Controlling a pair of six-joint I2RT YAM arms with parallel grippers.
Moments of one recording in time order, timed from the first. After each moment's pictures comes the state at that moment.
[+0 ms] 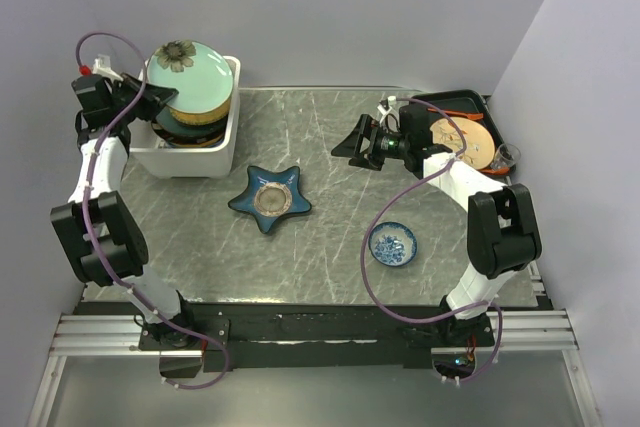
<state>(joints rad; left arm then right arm) 0.33 1.67 1.38 0.04 0.62 -0.84 0.25 1.69 1.13 0.02 -0.72 0.70</state>
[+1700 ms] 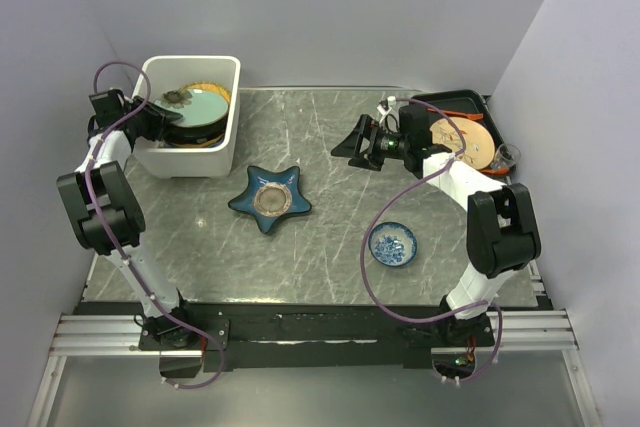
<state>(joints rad) 0.36 1.93 1.46 -0.13 0.55 -0.85 0.25 1.69 1.13 0.02 -0.73 0.70</state>
